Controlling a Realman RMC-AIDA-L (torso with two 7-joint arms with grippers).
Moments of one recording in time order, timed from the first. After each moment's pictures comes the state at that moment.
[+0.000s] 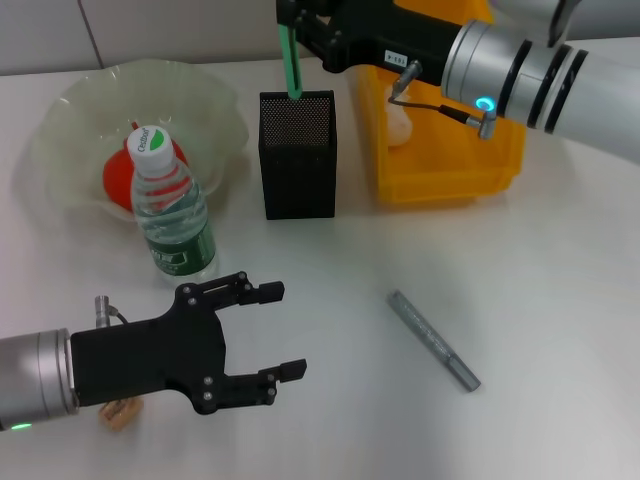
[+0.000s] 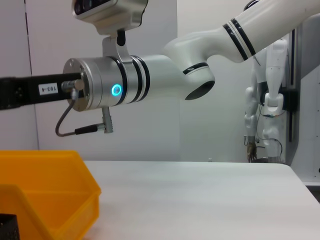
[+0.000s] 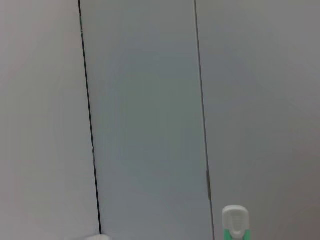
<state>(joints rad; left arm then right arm) -0.44 -2.07 1.04 0.42 1.69 1.63 -0.79 0.79 2.09 -1.09 -0.36 -1.18 -1.05 1.03</state>
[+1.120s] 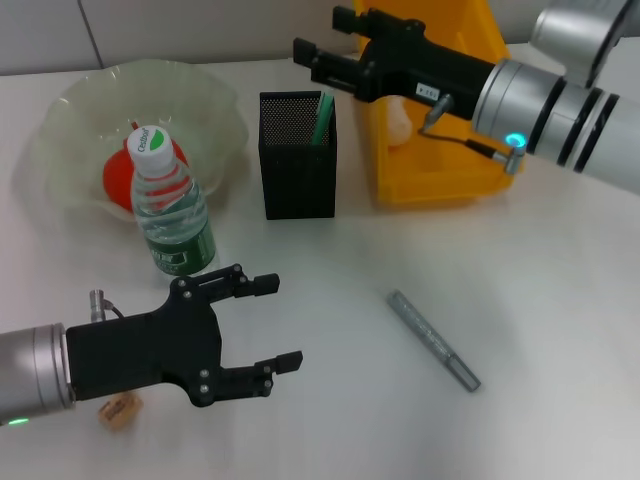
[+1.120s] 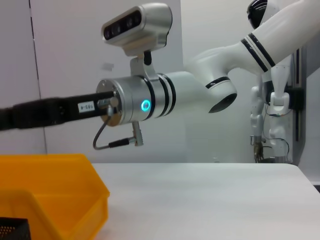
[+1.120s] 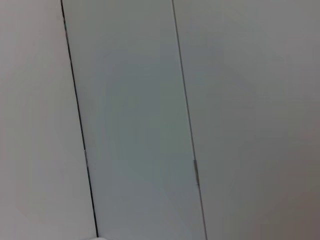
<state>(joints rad) -0.44 -2.07 1.03 0.42 1.68 1.62 -0.77 0.69 2.09 -1.11 -0.40 -1.14 -1.10 1.05</state>
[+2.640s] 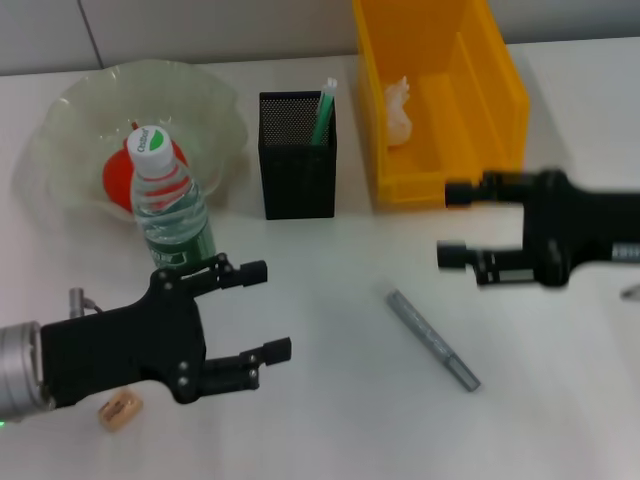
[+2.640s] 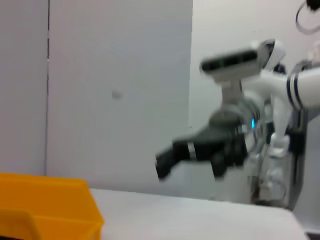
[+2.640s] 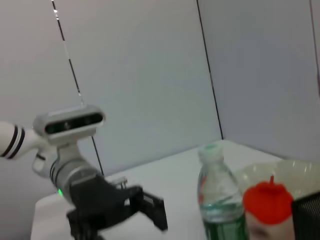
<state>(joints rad) -0.42 -2.07 0.99 0.43 1.65 1.71 -0.86 0.31 2.08 -0.83 -0.96 -1.78 -1.77 1.45</state>
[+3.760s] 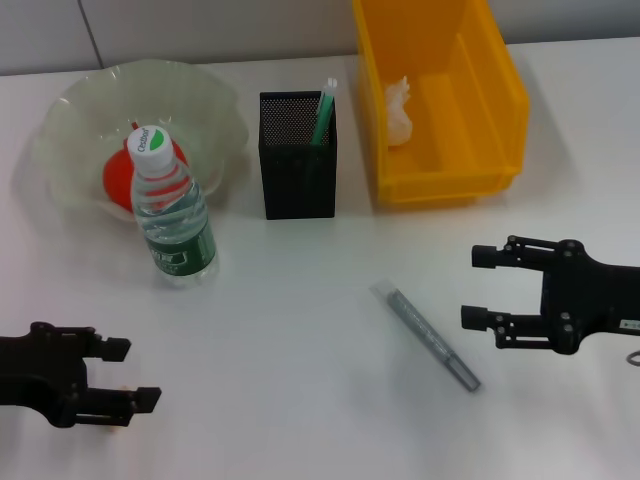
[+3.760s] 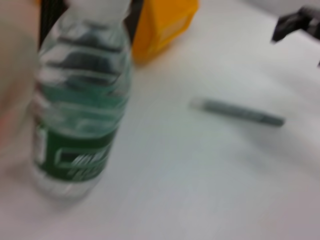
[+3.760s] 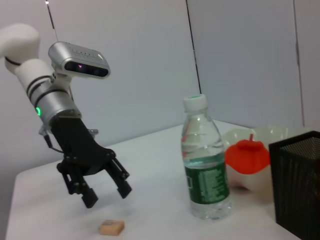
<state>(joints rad) -0.21 -2.07 1.09 1.31 2.16 1.69 -1.91 0.30 2.04 -0.75 -0.66 -1.86 -1.72 1.15</state>
